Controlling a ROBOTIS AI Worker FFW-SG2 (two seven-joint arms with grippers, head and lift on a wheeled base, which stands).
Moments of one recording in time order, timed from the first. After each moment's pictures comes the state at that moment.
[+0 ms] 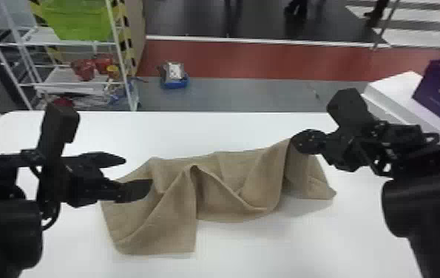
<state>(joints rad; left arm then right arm) 0.01 0.04 0.08 -2.09 -0.53 0.93 -1.19 -0.12 -0.24 0.03 -1.93 0.62 0.63 1.03</state>
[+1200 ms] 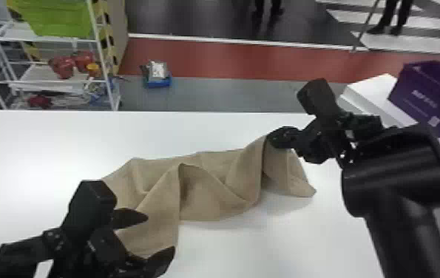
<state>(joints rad) 0.38 0.04 -0.13 -2.30 -0.56 0.80 -1.02 -0.19 -0.20 0.08 -1.91 0.62 0.82 1.00</state>
